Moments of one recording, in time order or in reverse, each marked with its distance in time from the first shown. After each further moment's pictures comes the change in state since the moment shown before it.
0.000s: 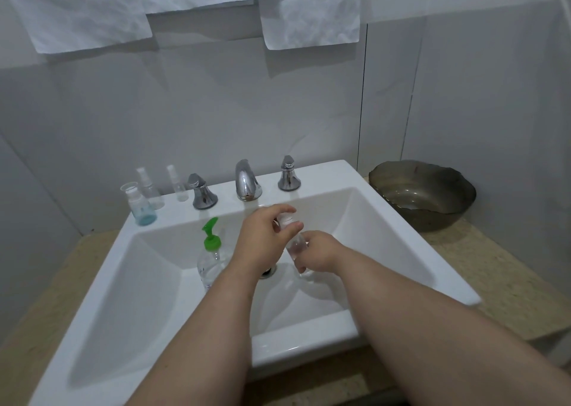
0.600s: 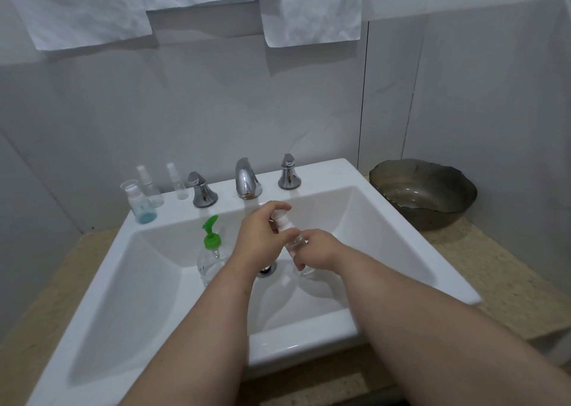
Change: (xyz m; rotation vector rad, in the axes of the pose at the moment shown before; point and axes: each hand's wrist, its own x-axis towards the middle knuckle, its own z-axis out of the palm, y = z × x) left_hand 0.003 -0.011 0.002 -0.124 -0.050 -0.093; right_hand -0.002 -0.002 -0.002 0.010 0.002 -0.007
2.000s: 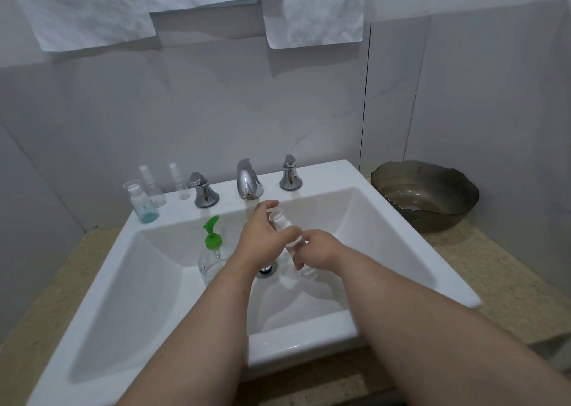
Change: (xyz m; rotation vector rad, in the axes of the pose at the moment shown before) left_hand -0.001 0.007 0.001 -0.068 -0.022 -0.184; right_hand 0.000 0.000 0.000 0.062 0.001 0.025
